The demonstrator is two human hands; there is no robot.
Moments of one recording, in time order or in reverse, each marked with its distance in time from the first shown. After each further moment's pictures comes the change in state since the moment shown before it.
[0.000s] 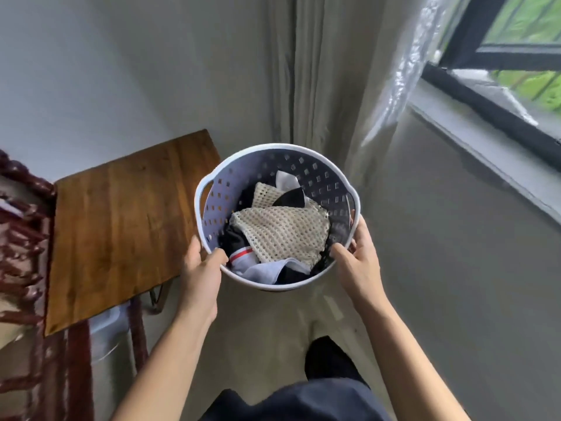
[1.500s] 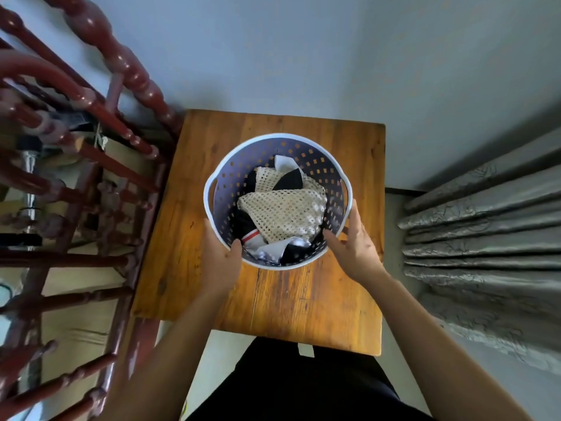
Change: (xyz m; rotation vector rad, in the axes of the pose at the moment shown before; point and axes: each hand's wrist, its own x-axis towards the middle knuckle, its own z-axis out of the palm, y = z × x) left_hand 0.386 -0.019 -0.225 0.395 0.421 -0.282; right_hand 0.317 0.067 0.462 -0.722 -0.857 0.055
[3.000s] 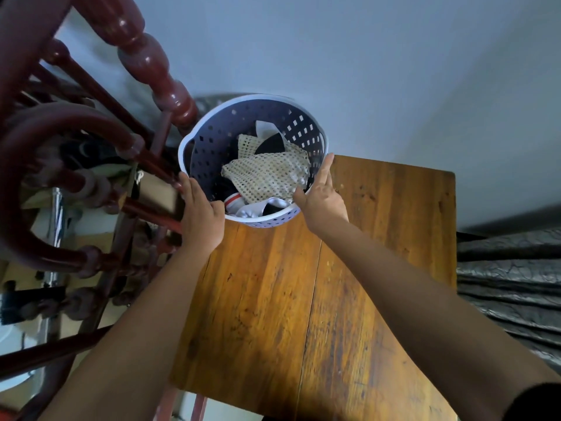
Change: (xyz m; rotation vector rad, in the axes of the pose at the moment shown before) left_hand 0.250 0.022 -0.099 0.490 0.152 0.090; right_hand 0.233 -0.183 0.123 -0.905 -0.127 -0.047
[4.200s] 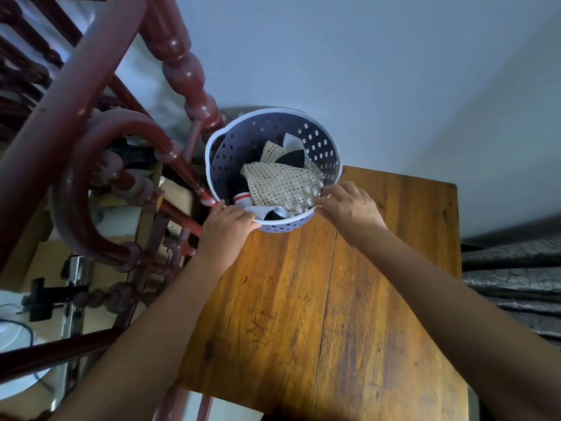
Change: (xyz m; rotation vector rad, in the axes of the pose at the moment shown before) left_hand -0.011 -0.033 -0.022 0.470 0.021 0.771; right_hand -0.037 0.023 -0.011 -0.171 0.382 -0.377
